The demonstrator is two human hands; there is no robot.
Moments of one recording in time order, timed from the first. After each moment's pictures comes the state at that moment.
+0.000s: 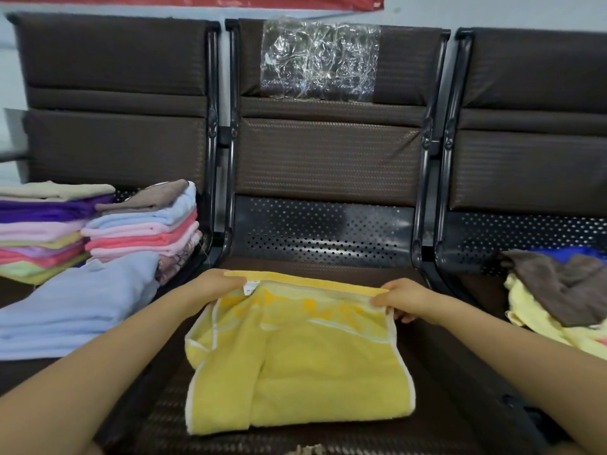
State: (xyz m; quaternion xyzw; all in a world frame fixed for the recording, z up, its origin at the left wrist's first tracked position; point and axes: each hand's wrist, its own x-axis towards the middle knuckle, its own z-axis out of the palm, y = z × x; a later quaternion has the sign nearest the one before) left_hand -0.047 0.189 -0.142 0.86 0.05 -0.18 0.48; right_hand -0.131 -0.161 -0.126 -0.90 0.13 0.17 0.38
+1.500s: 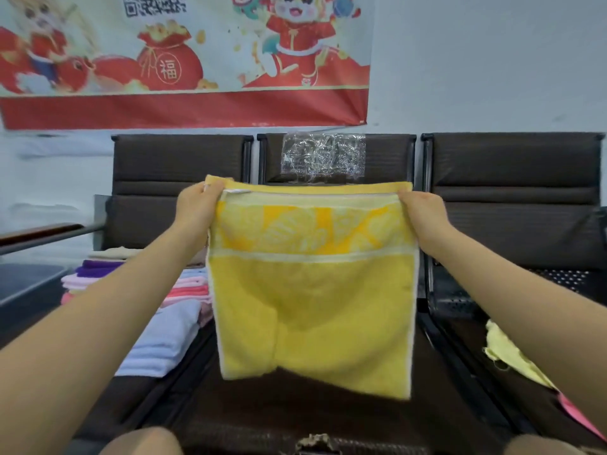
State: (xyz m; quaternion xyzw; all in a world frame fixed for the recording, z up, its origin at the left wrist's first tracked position) left_hand -0.151 0.205 0.106 0.69 -0.05 0.24 0.68; right_hand -0.182 -0.130 0.098 -0.71 0.07 -0.31 0.62
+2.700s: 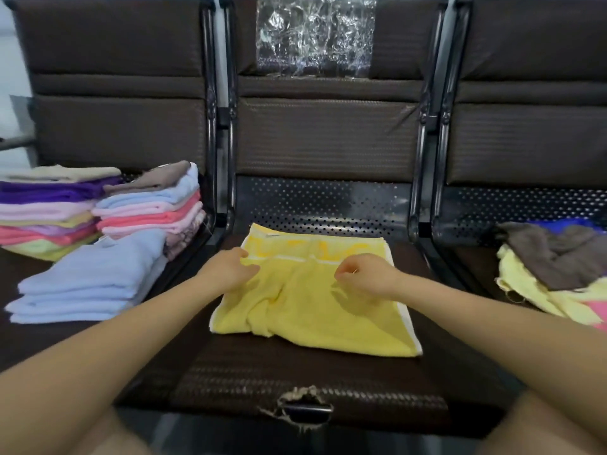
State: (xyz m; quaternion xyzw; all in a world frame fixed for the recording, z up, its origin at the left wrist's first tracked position) left_hand -0.097 0.162 -0.131 0.97 -0.01 -0.09 0.21; right_hand -0.159 -0.104 -0.118 -0.97 -0.04 0.09 0.24
